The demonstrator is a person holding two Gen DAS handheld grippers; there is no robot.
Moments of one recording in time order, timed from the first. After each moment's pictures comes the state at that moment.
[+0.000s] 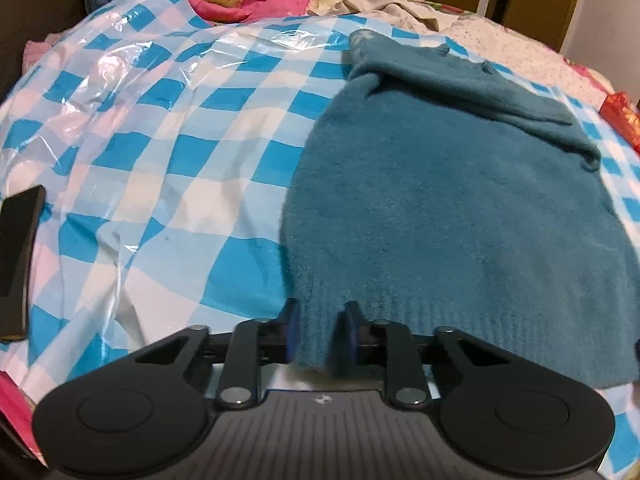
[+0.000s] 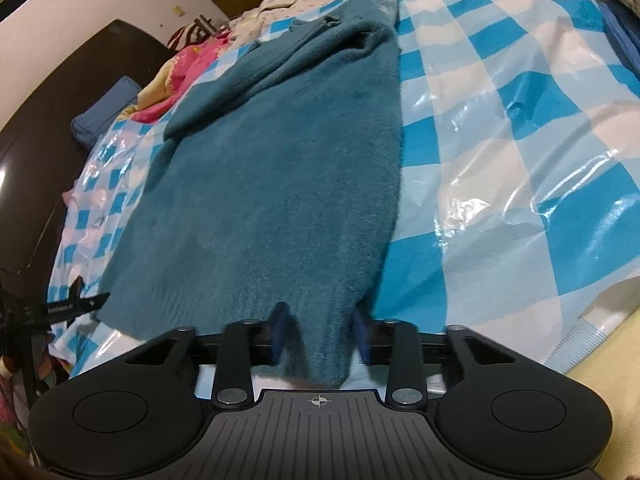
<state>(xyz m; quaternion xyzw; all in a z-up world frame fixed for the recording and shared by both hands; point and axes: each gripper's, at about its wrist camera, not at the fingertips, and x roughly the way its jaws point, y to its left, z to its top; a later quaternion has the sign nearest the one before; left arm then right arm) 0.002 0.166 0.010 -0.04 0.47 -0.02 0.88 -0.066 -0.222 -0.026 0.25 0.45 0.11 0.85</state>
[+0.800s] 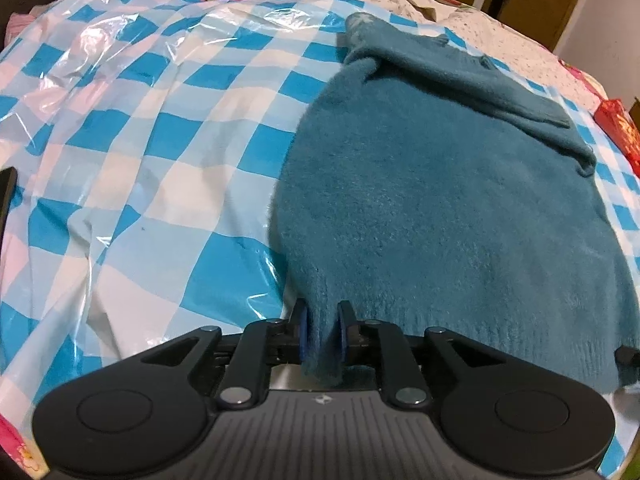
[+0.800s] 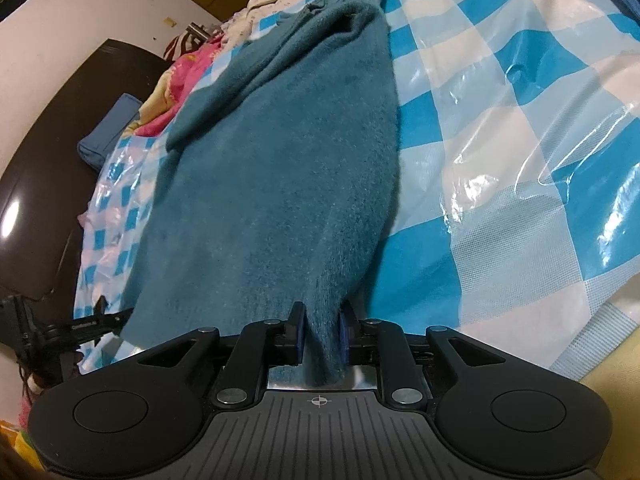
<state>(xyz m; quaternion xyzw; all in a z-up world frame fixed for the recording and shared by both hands) 0.019 0.174 -0.002 -0.07 0.49 -0.04 0.87 -0.057 -0.228 -0.040 0.31 0.46 0.12 0.82</state>
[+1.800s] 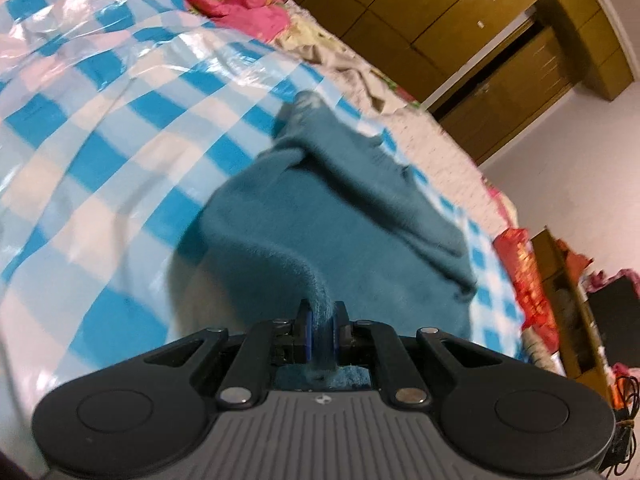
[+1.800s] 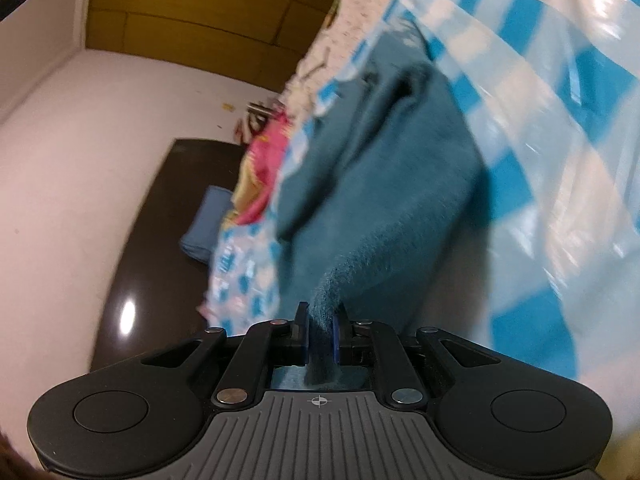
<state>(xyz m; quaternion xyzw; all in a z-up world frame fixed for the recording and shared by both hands) 0.046 0.188 0.038 -0.30 0.40 -0.13 0.86 -0.032 -0.258 -0.002 0.50 0.34 0.20 0.77</state>
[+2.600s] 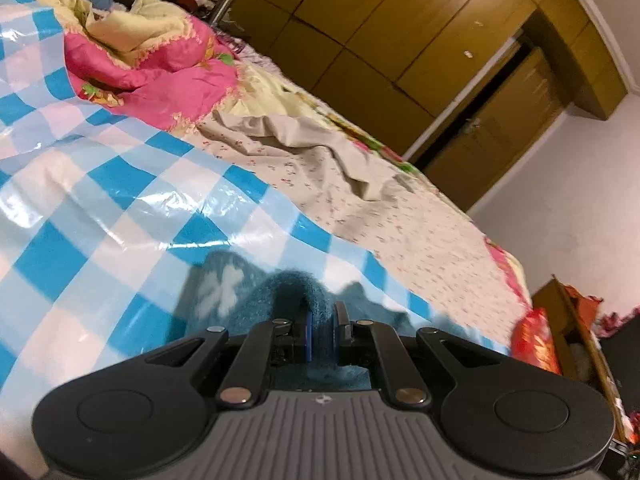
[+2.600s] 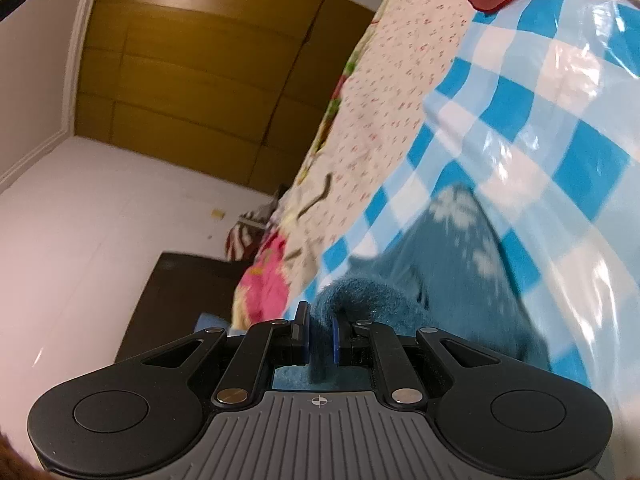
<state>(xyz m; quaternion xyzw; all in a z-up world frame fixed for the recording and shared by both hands) 0.317 0.144 0.059 -0.28 0.34 -0.13 0.89 0.183 -0.316 0.026 0.54 0.24 0.10 0.80</state>
